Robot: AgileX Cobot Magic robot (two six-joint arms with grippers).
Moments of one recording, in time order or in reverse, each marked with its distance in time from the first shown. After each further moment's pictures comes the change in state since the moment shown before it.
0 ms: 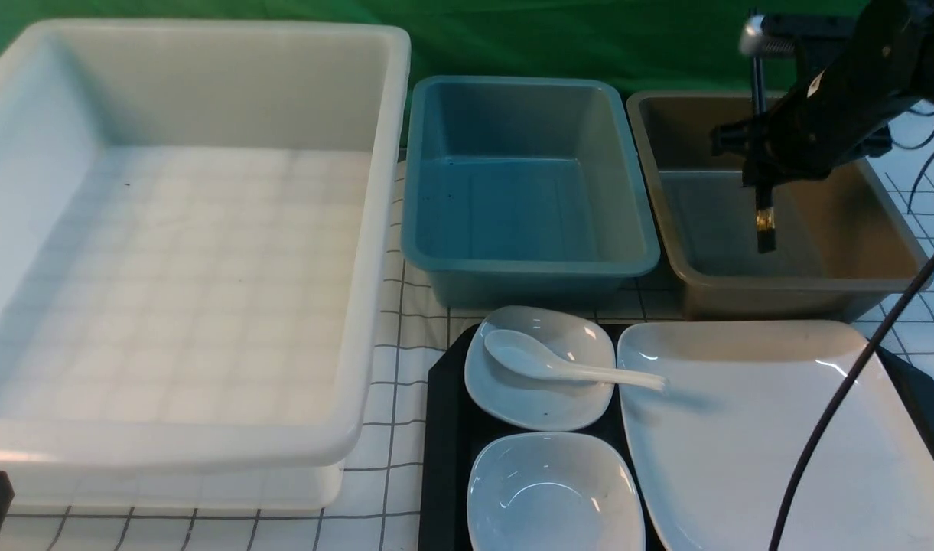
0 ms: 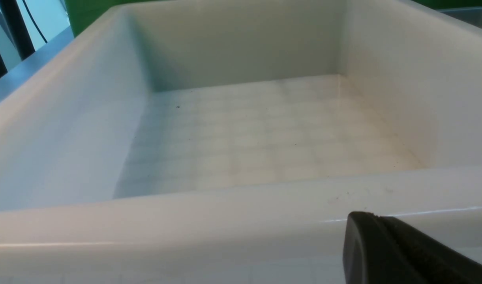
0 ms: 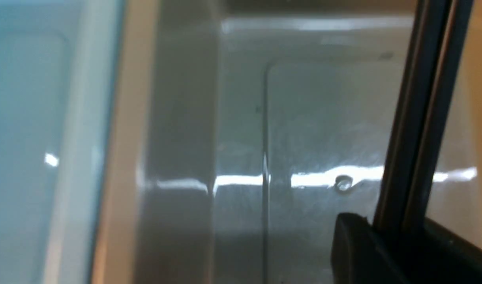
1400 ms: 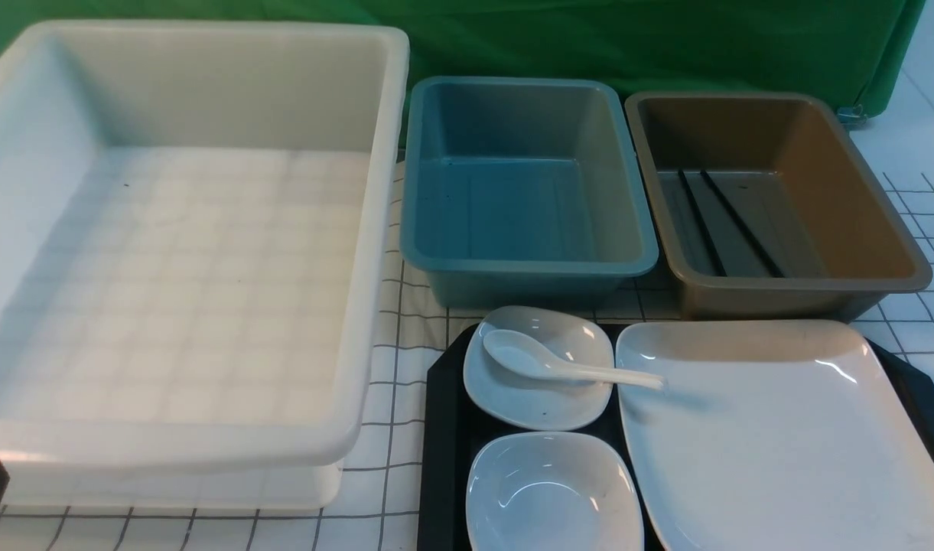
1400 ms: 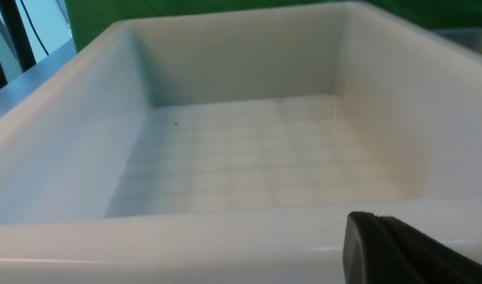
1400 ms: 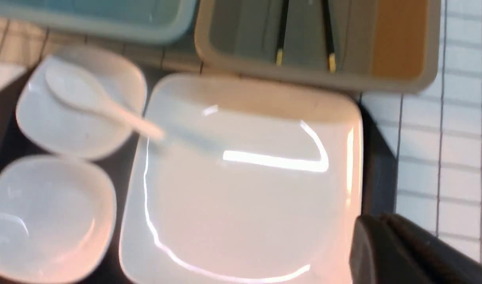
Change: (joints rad) right arm 0.000 -1.130 0.650 0.060 0.388 -0.176; left arm 0.000 0.000 0.000 -0.120 -0.080 -0.049
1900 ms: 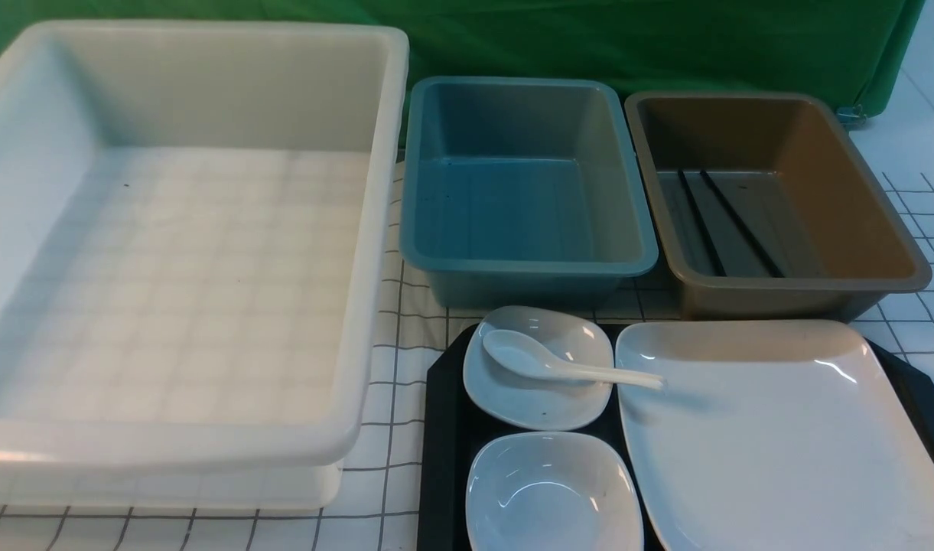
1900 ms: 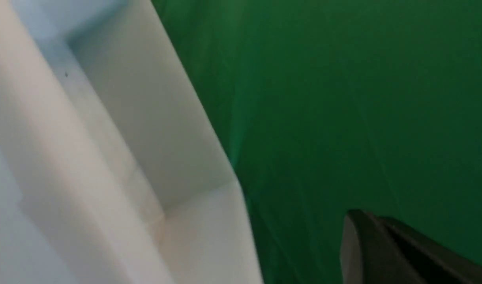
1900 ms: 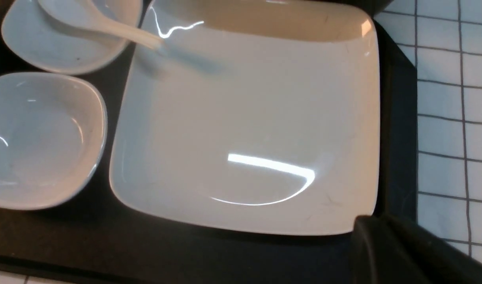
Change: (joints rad) right arm 0.000 -0.377 0.377 0.000 -0.091 0.015; left arm 0.000 0.000 -0.001 -0.580 -0.300 -0.483
